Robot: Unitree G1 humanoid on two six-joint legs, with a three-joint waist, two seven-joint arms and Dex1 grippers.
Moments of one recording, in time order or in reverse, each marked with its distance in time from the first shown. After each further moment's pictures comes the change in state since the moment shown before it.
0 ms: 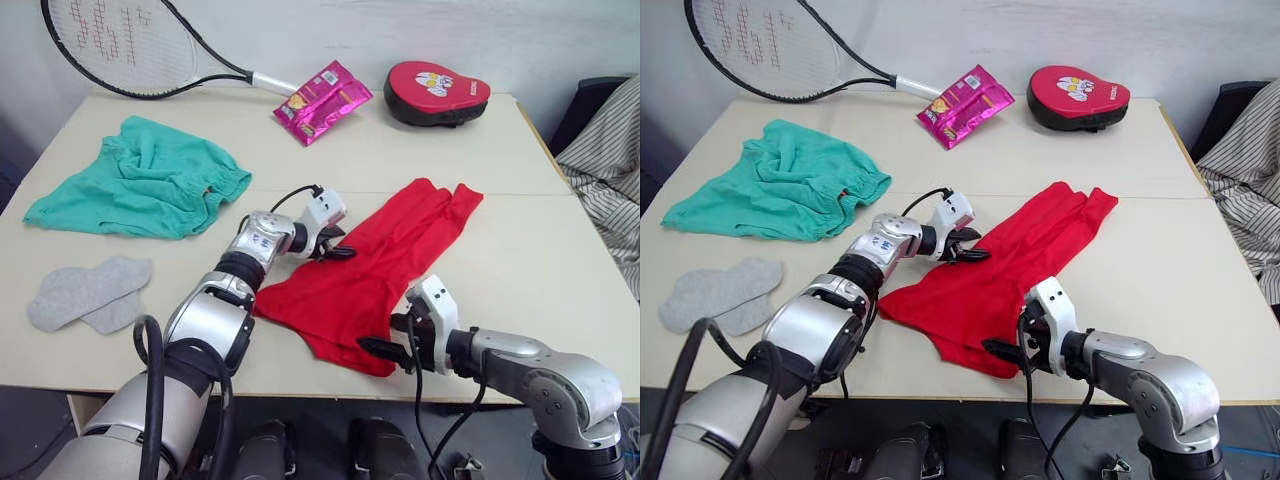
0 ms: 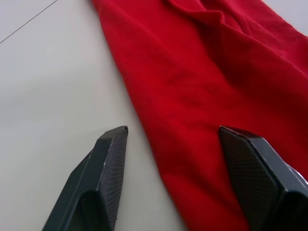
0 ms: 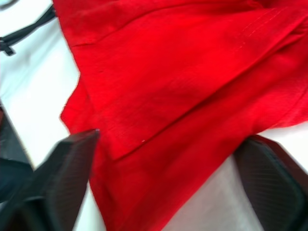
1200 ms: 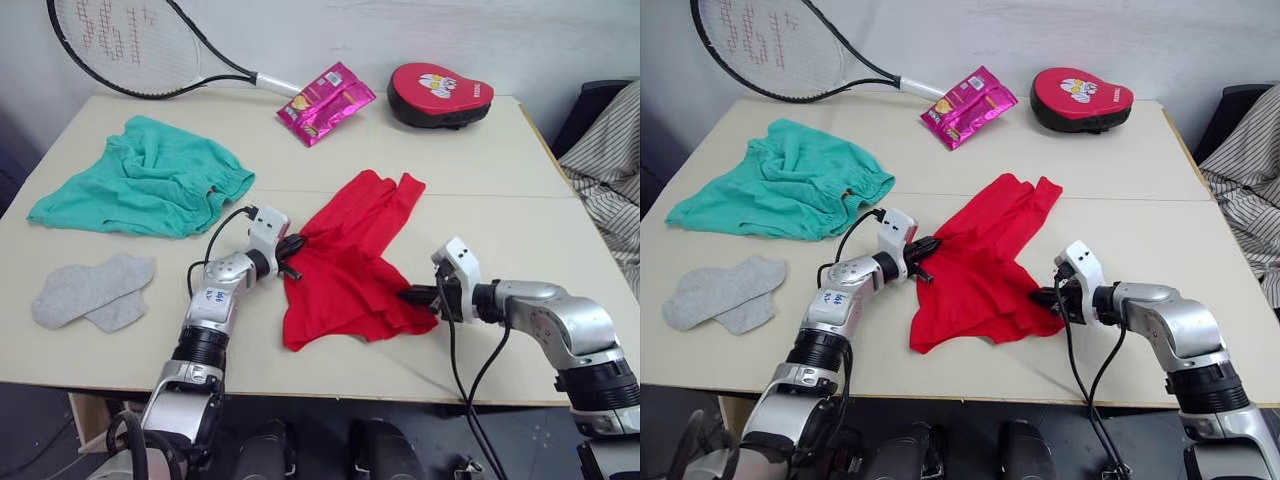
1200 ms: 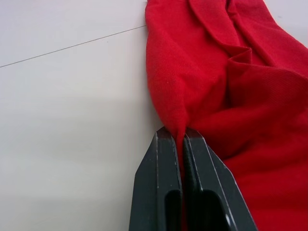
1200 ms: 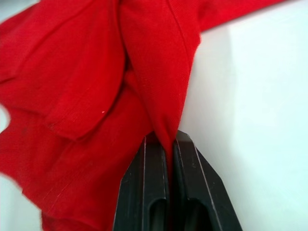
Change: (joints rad) left arm 0.574 0.096 0.189 -0.863 -0.113 0.242 0.293; right arm -0.241 -0.271 0.131 0.537 -0.101 -0.395 0.393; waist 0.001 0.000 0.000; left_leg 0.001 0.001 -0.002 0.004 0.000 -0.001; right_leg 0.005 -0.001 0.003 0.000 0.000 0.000
